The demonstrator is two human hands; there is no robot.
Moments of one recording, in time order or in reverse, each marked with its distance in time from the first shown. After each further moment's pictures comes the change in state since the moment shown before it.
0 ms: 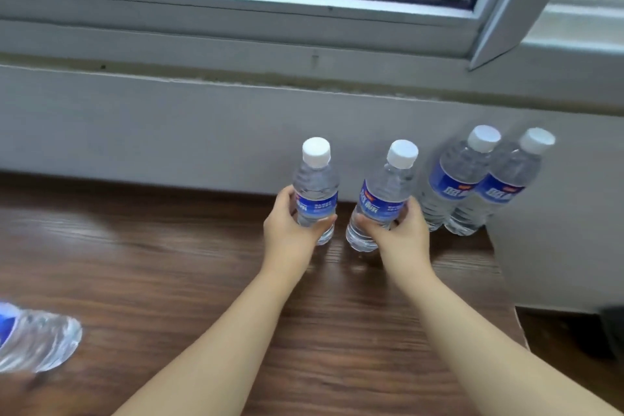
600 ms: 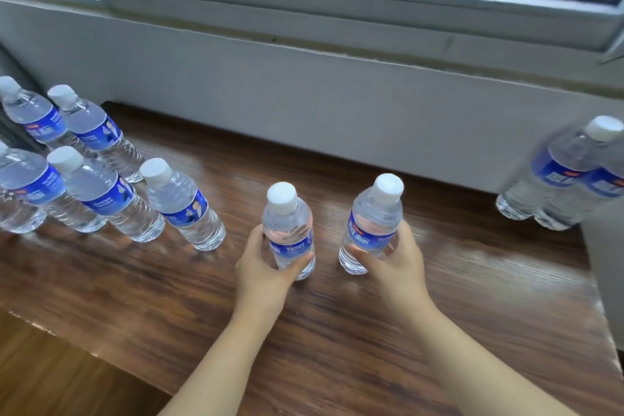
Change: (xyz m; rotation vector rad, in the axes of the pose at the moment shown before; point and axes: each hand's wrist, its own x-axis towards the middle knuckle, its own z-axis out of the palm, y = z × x) left_hand -0.151 -0.035 -0.182 0.105 0.317 -0.070; right_hand -0.158 -0.020 0.081 0.102 -0.370 0.024
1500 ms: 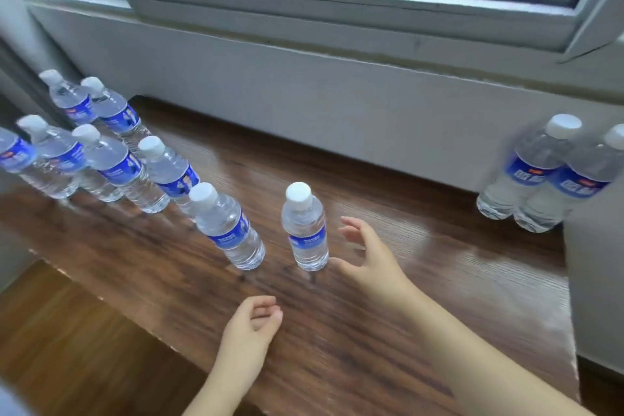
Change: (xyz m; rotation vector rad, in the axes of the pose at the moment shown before) left_hand -0.118 -0.031 0.025 0.042 -0.022 -0.412; right_hand -0.009 0.004 -0.065 -0.316 -0.482 -0.051
